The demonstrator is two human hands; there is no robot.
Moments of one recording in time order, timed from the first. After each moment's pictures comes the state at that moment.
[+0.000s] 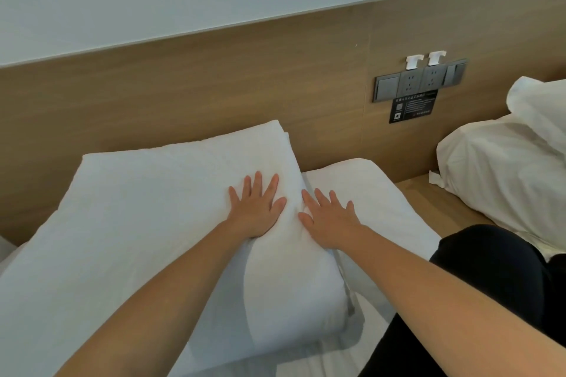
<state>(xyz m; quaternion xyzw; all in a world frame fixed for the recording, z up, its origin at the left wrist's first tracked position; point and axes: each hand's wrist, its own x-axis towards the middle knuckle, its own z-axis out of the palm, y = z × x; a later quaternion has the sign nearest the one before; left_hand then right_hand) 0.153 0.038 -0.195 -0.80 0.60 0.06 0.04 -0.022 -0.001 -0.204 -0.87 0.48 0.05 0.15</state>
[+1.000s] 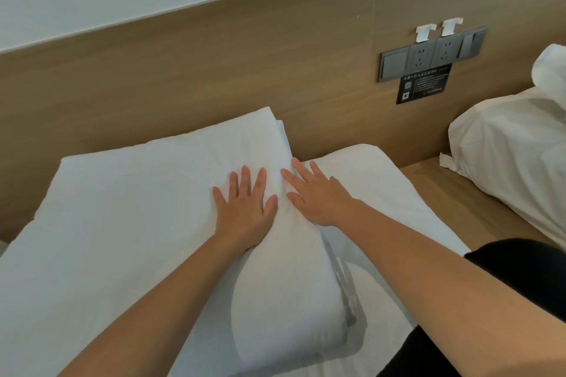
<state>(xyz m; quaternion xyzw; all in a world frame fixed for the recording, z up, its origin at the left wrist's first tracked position) 0.136 0.048 -0.195 -0.82 0.57 -0.01 0.01 -0.015 -0.040 -0.195 -0.91 0.39 0.00 0.12</state>
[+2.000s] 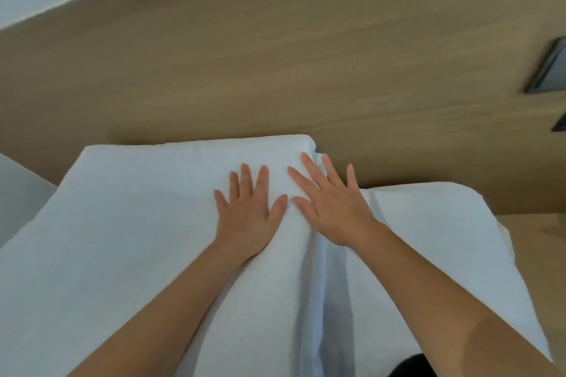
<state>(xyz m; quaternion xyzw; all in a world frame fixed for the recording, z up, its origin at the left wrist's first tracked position) 0.213 -0.081 -0.208 -0.93 0.37 0.05 0.01 0.103 -0.219 -0.248 -0.97 0.18 -0.06 0.14</state>
